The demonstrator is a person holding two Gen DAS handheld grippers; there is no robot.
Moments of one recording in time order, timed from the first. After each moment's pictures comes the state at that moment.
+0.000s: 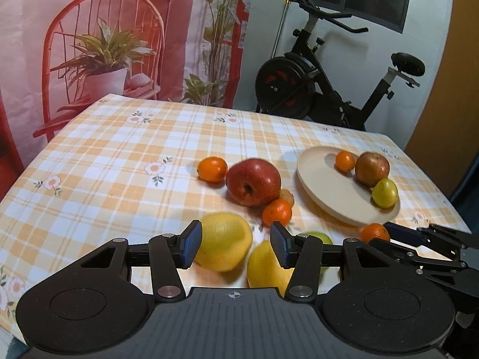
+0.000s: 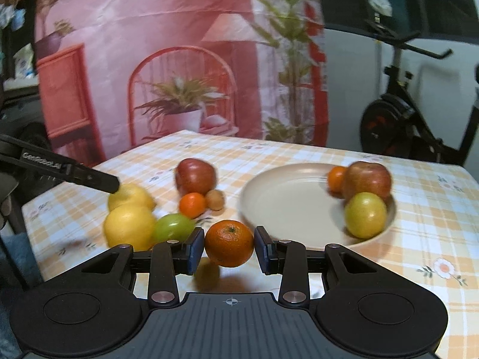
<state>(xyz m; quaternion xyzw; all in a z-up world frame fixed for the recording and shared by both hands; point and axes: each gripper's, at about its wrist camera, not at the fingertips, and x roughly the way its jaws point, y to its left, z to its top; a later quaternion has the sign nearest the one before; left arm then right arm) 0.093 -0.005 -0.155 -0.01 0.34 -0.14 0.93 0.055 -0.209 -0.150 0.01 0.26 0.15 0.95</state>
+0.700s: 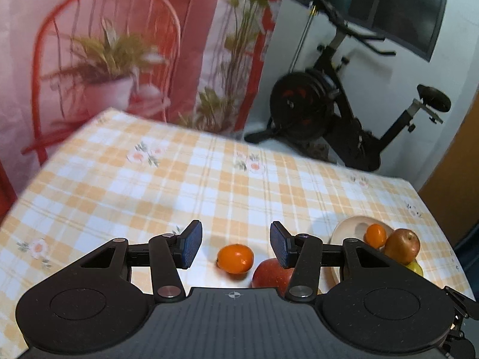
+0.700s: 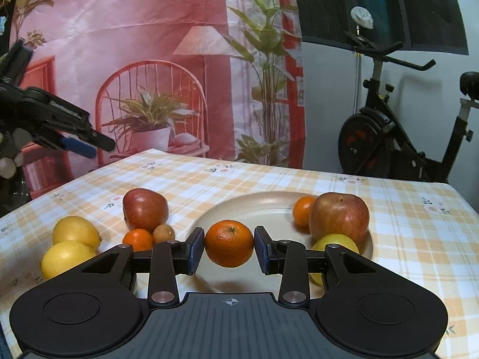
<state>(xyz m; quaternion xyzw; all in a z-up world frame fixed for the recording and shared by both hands) 0.209 0.004 -0.133 -0.06 0.36 -0.12 0.92 0.107 -0.228 -0.155 0.00 0.23 0.11 0.97</state>
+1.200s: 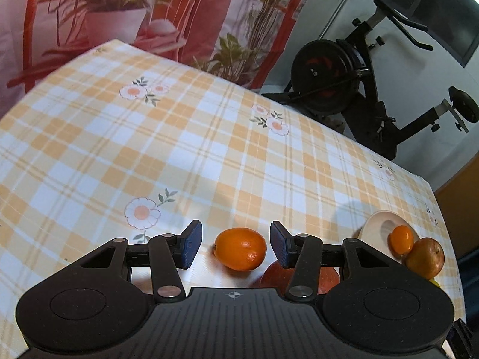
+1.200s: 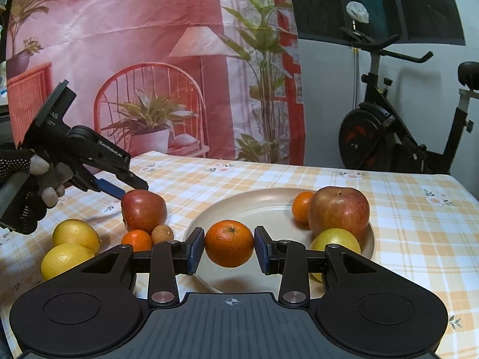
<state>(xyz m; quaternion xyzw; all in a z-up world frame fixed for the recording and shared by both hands) 0.258 0.003 -0.186 -0.13 0.44 -0.10 0.89 0.108 -0.236 -0.158 0.02 0.23 0.11 0.97</state>
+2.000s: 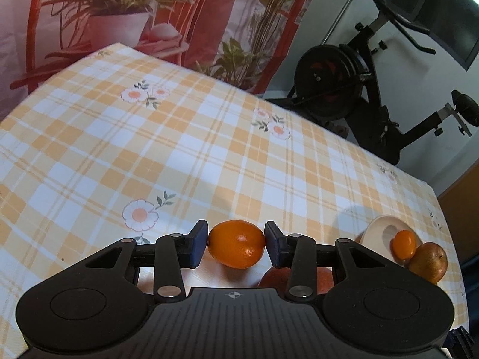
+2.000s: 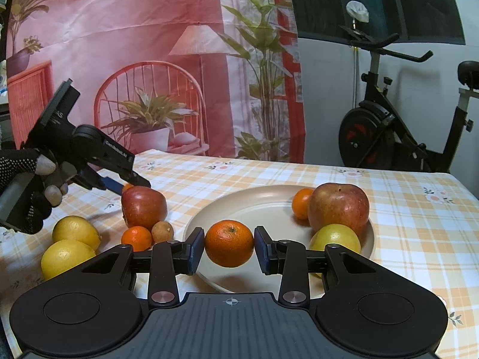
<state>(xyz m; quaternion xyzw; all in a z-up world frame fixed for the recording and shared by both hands) 0.261 -0.003 -0.184 -0.12 0.42 -0.08 0.89 0.107 -0.235 -0.160 0.02 0.24 0.11 0.97</state>
